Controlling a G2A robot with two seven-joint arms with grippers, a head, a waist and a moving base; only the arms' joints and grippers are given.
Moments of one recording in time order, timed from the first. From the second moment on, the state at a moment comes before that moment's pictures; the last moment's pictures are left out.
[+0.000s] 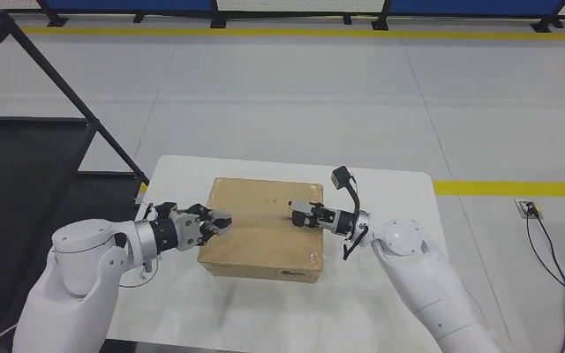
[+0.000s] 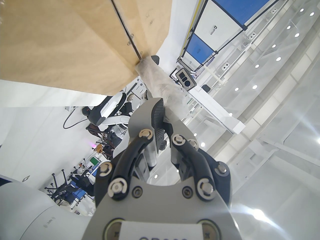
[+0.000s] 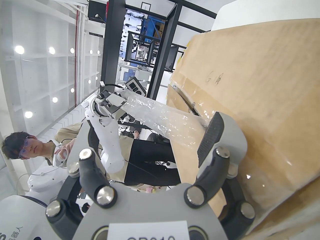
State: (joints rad) left arm 0.98 -1.03 -1.50 -1.77 -0.73 0.99 -0.63; right arm -0.65 -1.33 1.05 -1.06 0.25 -0.39 0.90
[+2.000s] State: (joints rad) left arm 0.88 -0.99 -1.36 -1.49 -0.75 0.87 -0.61; right arm -0.50 -1.45 0.84 -0.88 0.27 -0.35 0.84
